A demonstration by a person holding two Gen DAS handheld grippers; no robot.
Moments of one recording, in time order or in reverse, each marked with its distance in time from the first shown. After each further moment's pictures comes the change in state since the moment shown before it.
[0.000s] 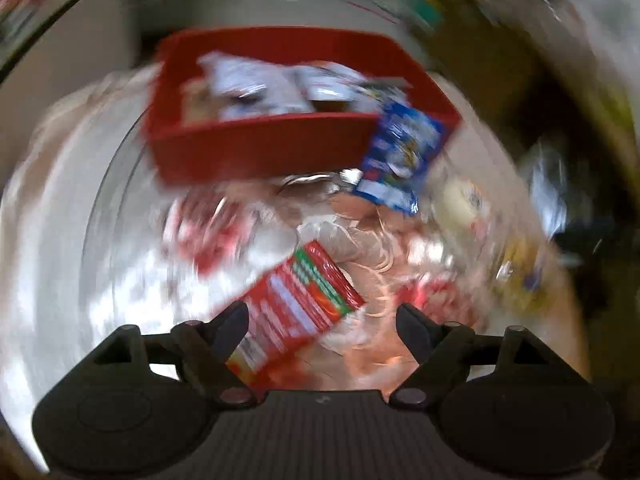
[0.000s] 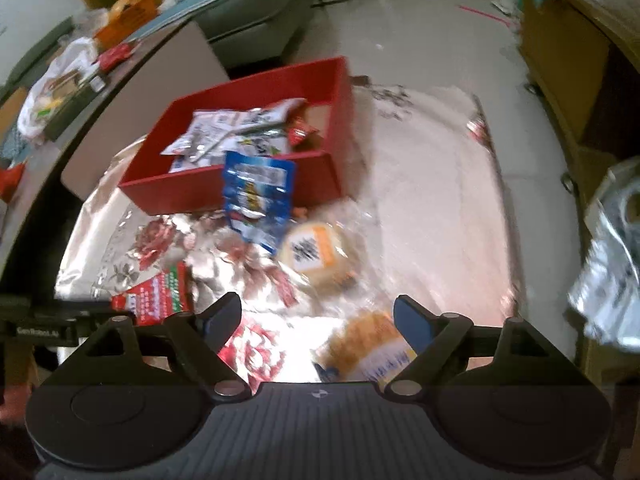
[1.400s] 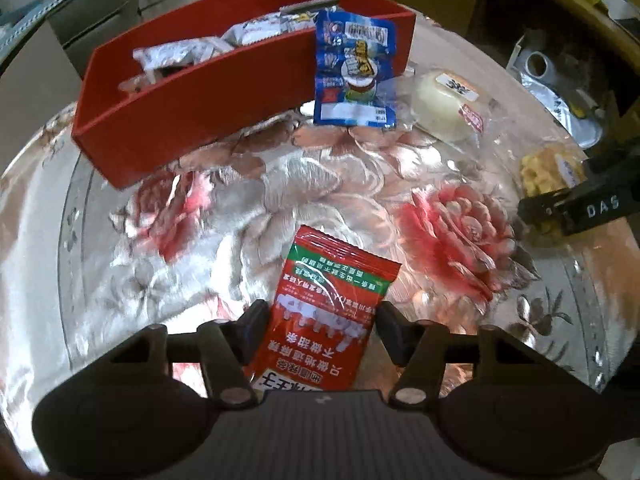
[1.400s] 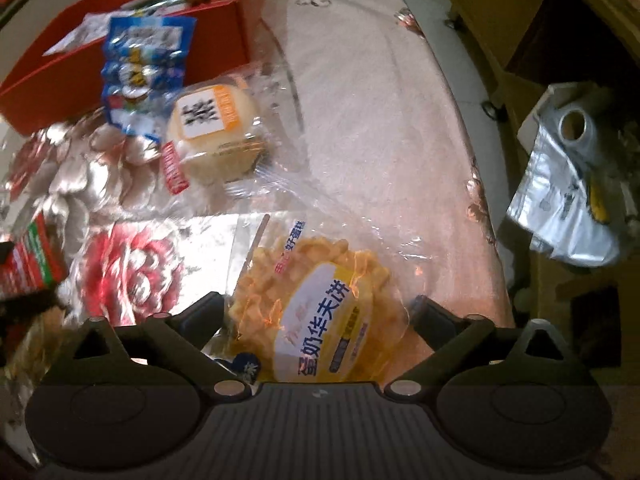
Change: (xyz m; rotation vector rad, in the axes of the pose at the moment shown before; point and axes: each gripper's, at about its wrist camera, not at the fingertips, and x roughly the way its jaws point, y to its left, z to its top) left arm 0.031 -0.025 -0.038 0.191 0.057 0.058; right arm 0.068 0.017 -0.050 0.022 0.167 -0.346
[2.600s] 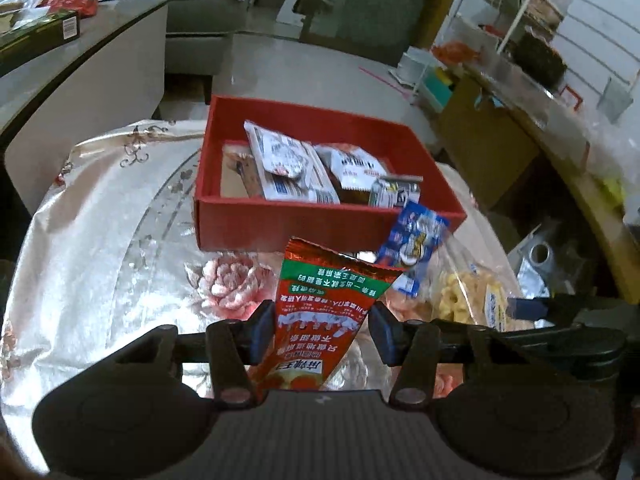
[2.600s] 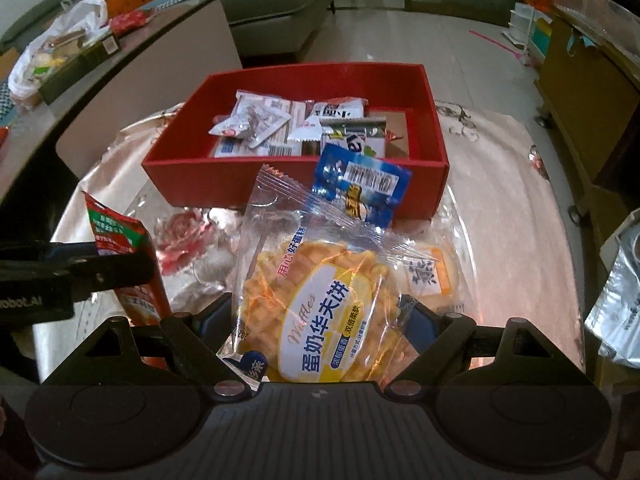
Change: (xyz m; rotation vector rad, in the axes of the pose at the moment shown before) left arm -0.076 0.073 0.016 -0.421 -0.279 -0.104; right arm -0.065 0.085 0.045 -0.117 -0.206 0.219
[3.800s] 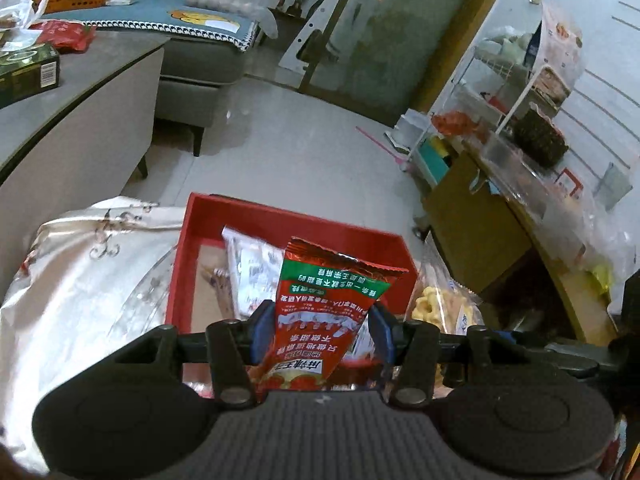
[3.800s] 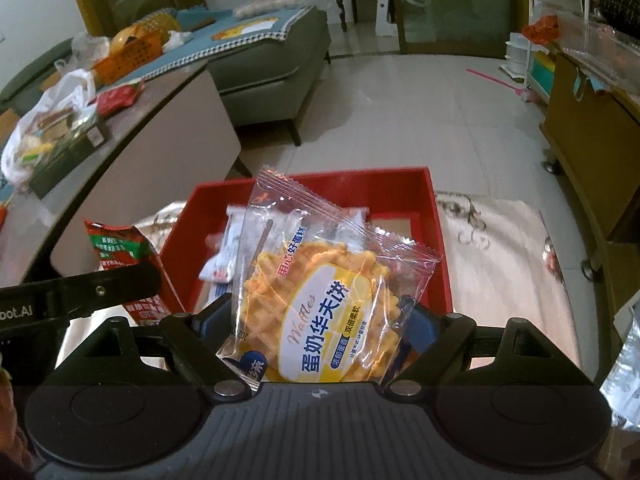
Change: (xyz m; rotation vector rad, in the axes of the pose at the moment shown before) left arm 0.022 0.004 0.093 -0.095 -0.144 -0.065; right arm 0.016 -0.015 0.098 0.066 -0.140 0.038
